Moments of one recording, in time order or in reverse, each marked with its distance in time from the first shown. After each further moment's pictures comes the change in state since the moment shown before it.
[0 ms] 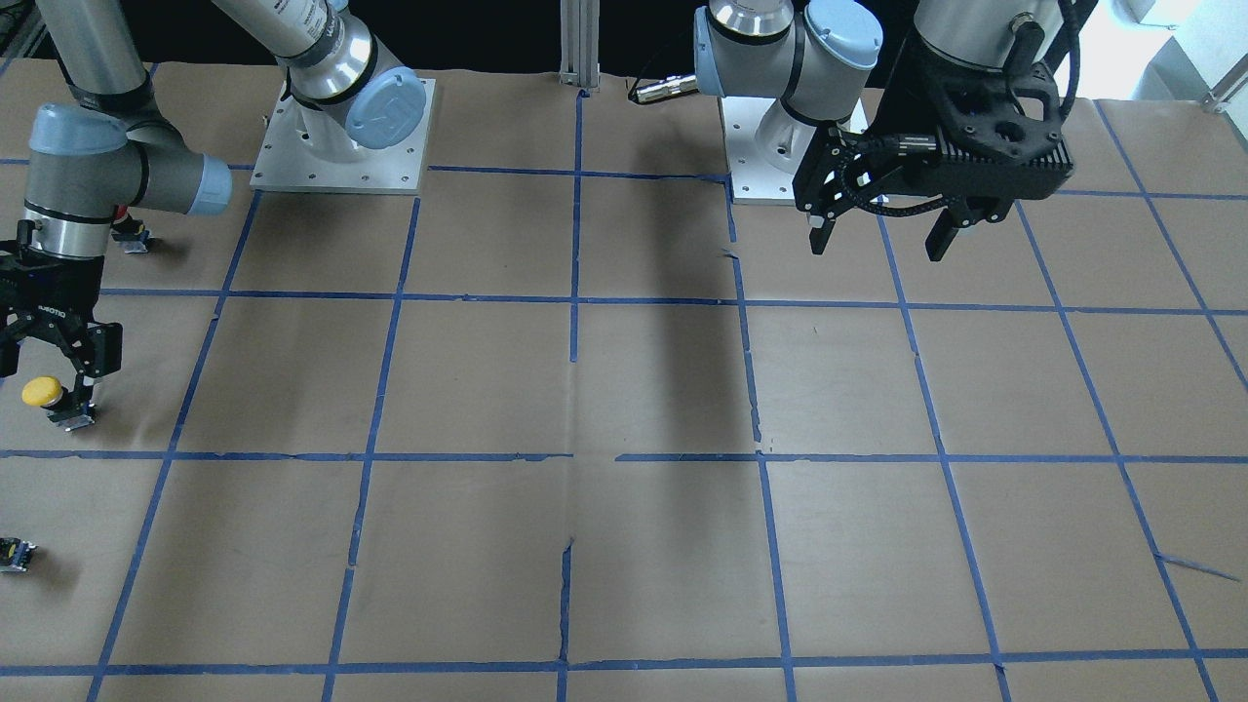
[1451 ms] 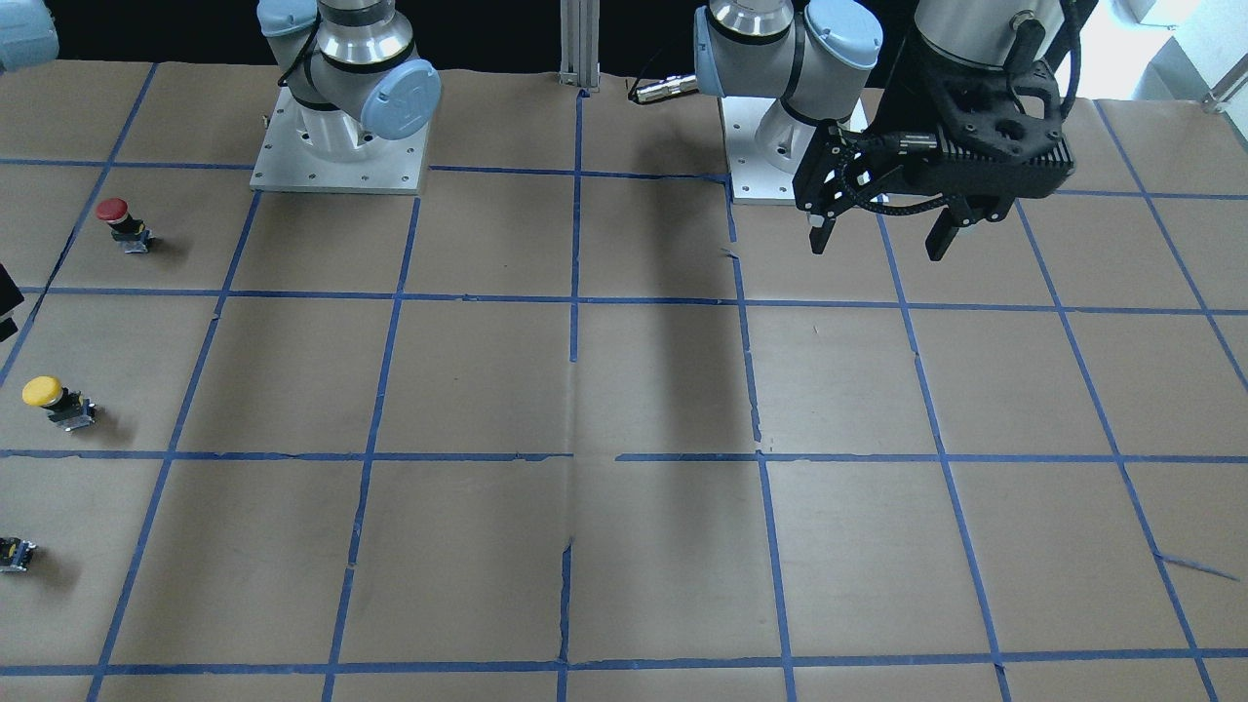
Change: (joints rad) left arm 0.000 0.000 0.002 0.000 -0.001 0.000; right arm 0.163 -0.398 -0.523 1.424 -0.241 0.100
